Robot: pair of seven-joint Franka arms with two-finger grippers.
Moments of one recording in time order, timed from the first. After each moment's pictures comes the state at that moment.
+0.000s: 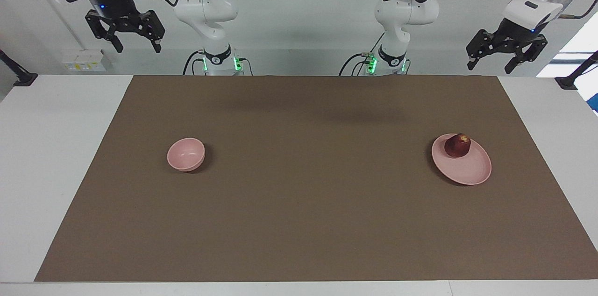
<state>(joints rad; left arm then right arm) -0.07 -0.04 0.06 -1.47 -0.01 1.43 0.17 0.06 -0.09 -0.11 -1.48 -0.02 1.37 -0.03</state>
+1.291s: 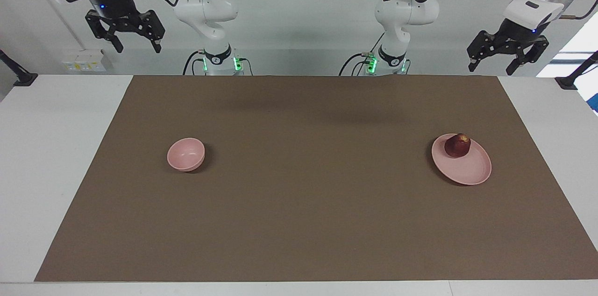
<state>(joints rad) -0.07 -0.05 0.06 -1.51 -0.01 1.52 0.17 0.06 -0.09 -0.11 -1.48 -0.02 1.37 -0.03</state>
